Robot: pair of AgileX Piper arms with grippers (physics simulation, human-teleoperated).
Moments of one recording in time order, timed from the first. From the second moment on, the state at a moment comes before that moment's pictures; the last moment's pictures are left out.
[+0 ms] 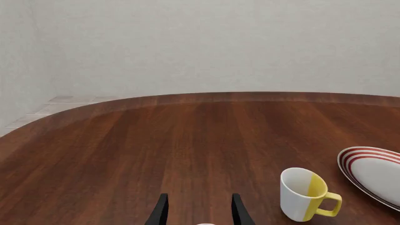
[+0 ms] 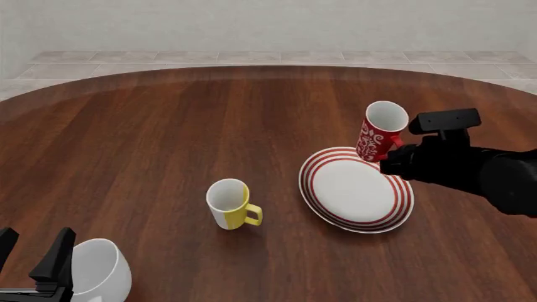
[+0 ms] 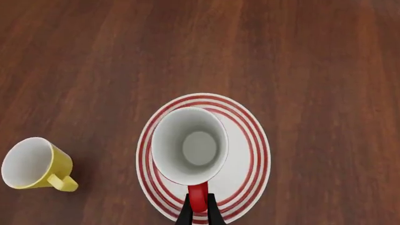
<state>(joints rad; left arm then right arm) 0.00 0.01 0.00 0.00 0.00 0.20 1.21 -0.80 0.31 0.03</state>
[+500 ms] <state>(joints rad) 0.00 0.01 0.00 0.00 0.00 0.19 1.25 -0.79 0.28 0.03</state>
